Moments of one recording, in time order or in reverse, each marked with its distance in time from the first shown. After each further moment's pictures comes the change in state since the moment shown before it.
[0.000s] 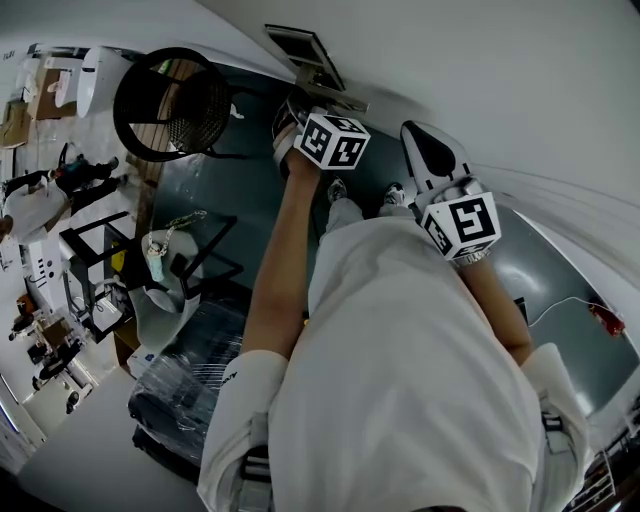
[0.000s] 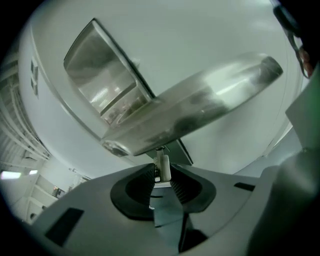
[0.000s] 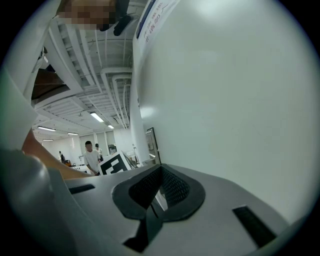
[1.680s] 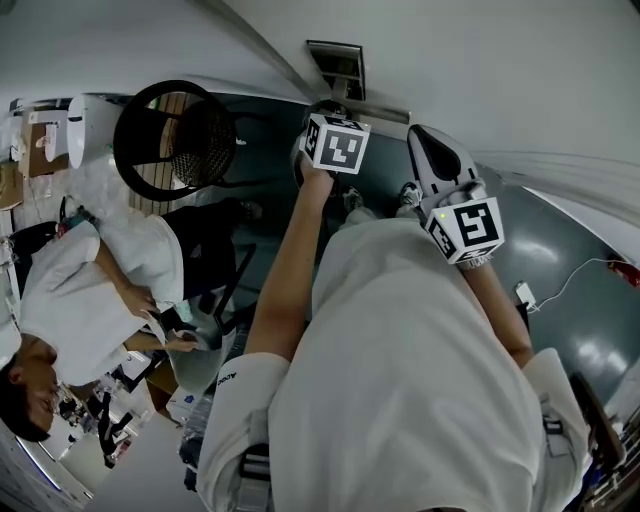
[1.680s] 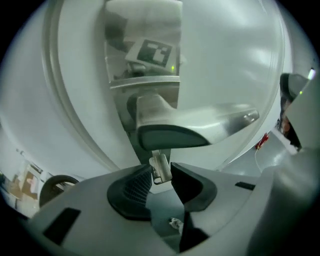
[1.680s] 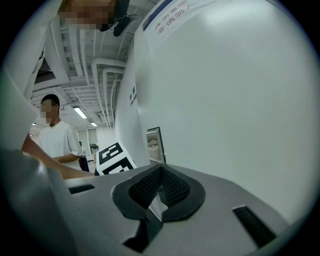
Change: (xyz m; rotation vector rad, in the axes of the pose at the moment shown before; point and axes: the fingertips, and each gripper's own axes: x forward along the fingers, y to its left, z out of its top) left arm -0.004 -0.007 -0.006 -0.169 -0.066 -0.524; right arm 0.037 0.055 0.008 -0.004 -0.022 -0.205
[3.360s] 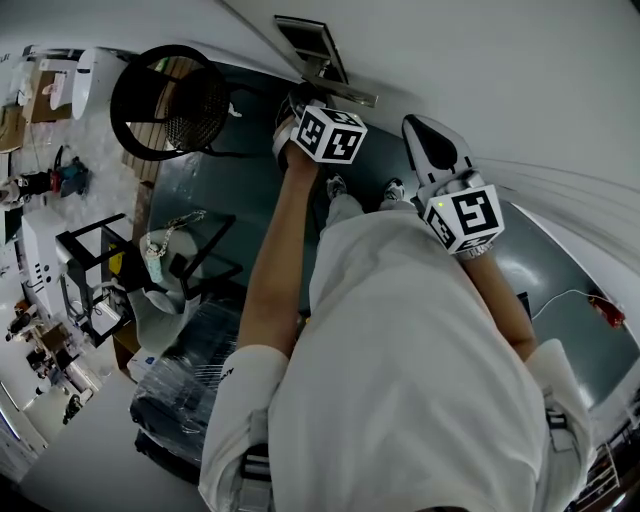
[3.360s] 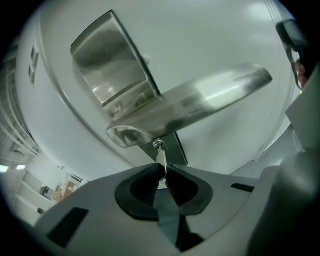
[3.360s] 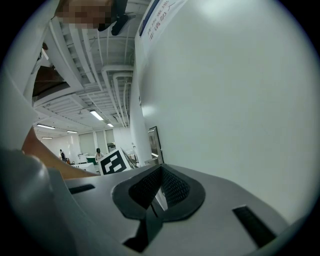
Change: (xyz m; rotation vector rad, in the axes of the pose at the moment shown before) left arm -0.002 0.007 0.000 0.138 0.028 0.420; right arm -0.025 -0.045 -0.008 -0.011 0.032 0.194
